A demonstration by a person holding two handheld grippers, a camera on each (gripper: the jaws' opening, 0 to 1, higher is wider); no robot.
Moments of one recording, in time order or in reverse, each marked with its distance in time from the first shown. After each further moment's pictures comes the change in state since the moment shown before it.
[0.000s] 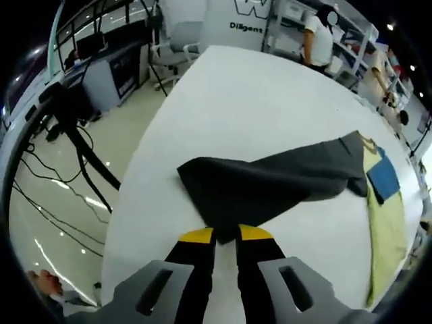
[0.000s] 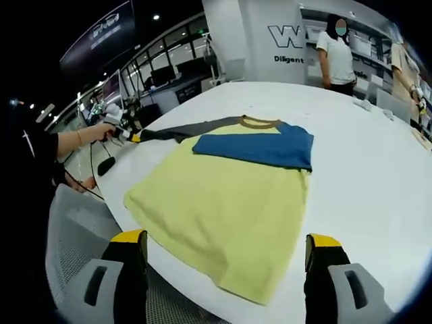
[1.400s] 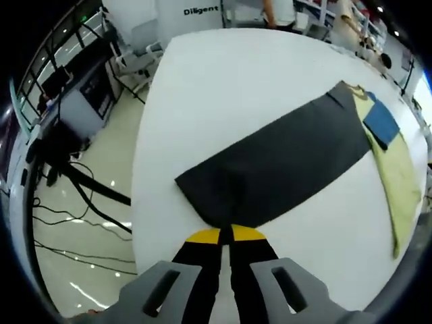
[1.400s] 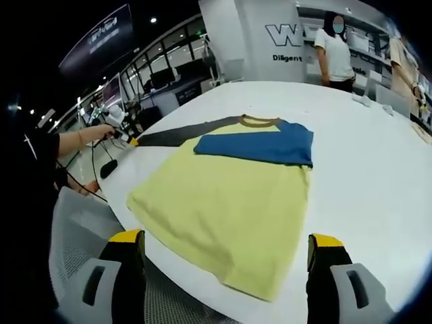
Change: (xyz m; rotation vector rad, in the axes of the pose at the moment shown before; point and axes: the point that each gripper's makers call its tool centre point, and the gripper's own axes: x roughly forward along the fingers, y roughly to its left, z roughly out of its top) left arm 0.000 0.028 0.002 0.263 0.105 0.012; right arm -0.003 0.003 -0.002 0.031 -0.014 0.015
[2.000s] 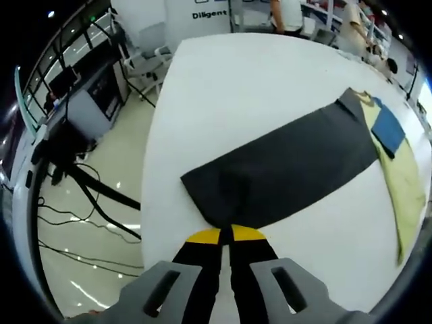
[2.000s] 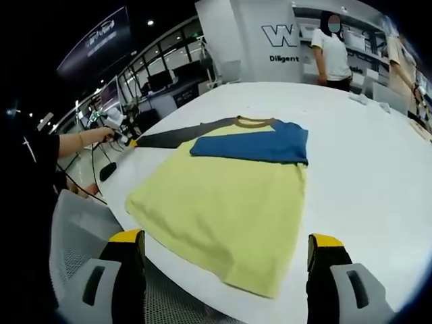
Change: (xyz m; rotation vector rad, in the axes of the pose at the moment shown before) left arm -0.003 0.004 0.002 0.012 -0.012 0.035; right arm -0.002 0.000 -0.003 0.016 -0.005 -0.004
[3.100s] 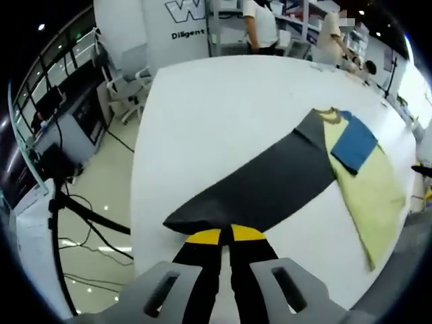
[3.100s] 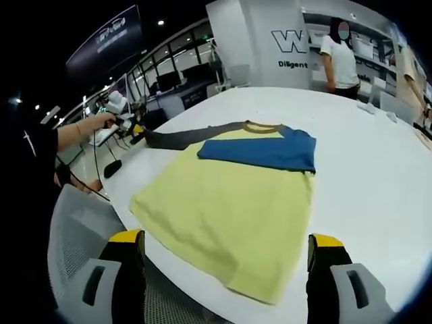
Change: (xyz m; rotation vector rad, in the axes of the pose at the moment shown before) left arm -0.051 -0.054 0.065 0.085 -0.146 -0.120; right arm 0.003 0.006 0.004 -0.053 -0.016 0.027
